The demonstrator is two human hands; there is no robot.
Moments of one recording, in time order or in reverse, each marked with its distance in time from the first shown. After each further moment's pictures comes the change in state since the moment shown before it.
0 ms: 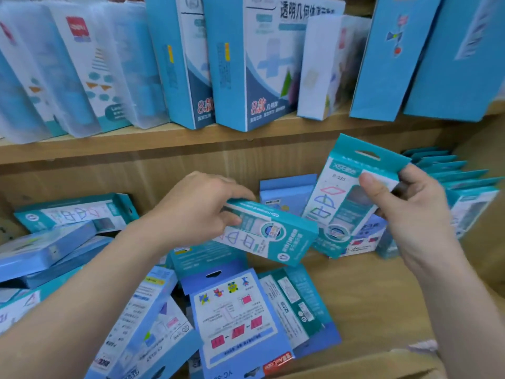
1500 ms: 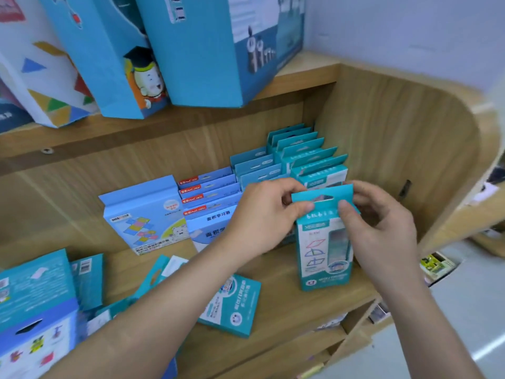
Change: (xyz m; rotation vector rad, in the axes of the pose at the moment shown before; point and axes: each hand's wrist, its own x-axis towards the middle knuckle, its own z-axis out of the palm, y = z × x) left_hand 0.217 0.244 0.161 -0.674 0.098 -0.151; right_hand 0.024 0.060 -0.229 -0.454 0.224 0.108
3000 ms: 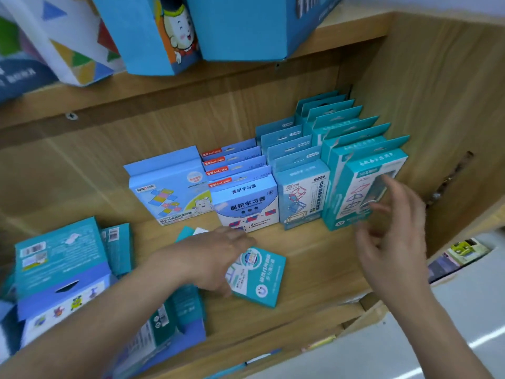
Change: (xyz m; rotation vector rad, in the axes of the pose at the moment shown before) left_hand -0.076 -0.085 -0.058 0.838 -0.943 -0.082; right_hand -0.036 0.053 0.021 -0.310 -0.018 -0.176
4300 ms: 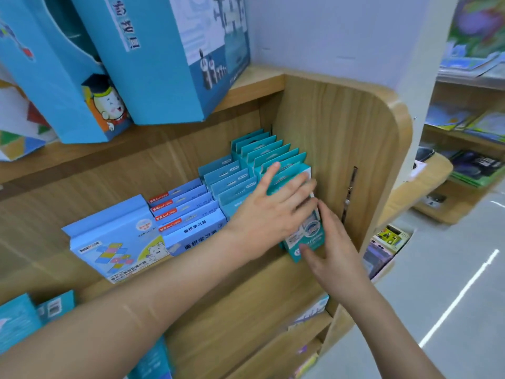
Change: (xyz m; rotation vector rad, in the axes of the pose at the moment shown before) left_hand 0.076 0.089 -0.087 0.766 1.081 0.352; right_hand -0.006 0.007 -0.011 -0.083 -0.141 0.129
